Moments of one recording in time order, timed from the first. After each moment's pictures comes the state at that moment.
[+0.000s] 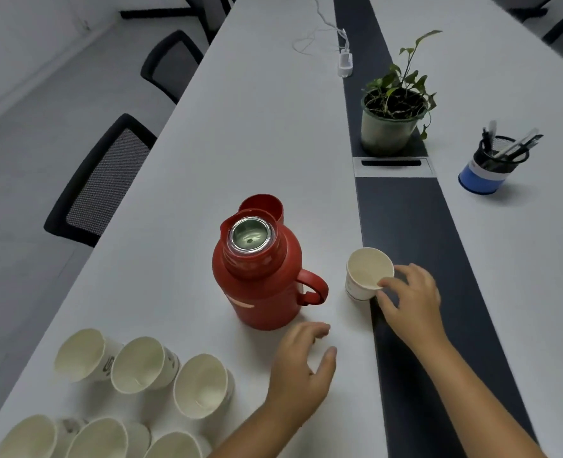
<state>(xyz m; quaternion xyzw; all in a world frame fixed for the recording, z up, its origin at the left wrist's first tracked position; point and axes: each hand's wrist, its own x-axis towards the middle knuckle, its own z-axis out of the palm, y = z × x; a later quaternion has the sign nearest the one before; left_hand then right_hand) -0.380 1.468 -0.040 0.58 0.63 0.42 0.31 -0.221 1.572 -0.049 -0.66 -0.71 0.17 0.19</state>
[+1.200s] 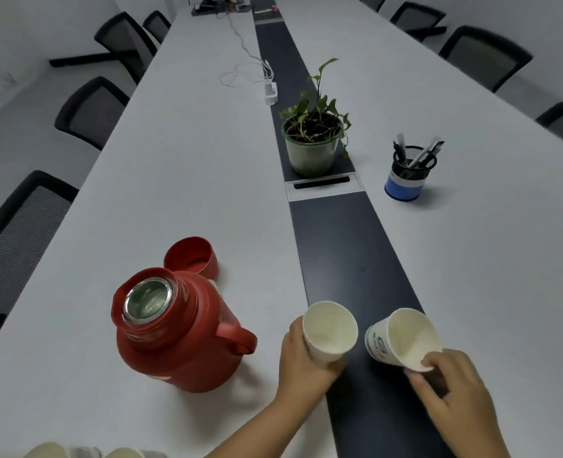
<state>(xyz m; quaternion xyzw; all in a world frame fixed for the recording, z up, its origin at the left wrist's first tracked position) -0.299 1.550 -0.056 0.50 0.67 0.31 0.46 -0.116 1.513 -0.059 -0.68 -0.61 0.17 0.37</state>
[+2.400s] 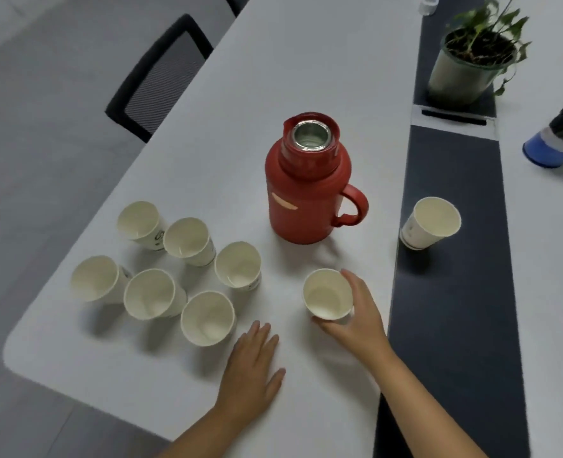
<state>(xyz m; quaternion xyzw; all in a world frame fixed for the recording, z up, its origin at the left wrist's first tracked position) -0.418 1.301 -0.139 0.65 0.72 0.17 0.16 -0.269 1.442 -0.061 -0.50 -0.69 0.48 0.21</state>
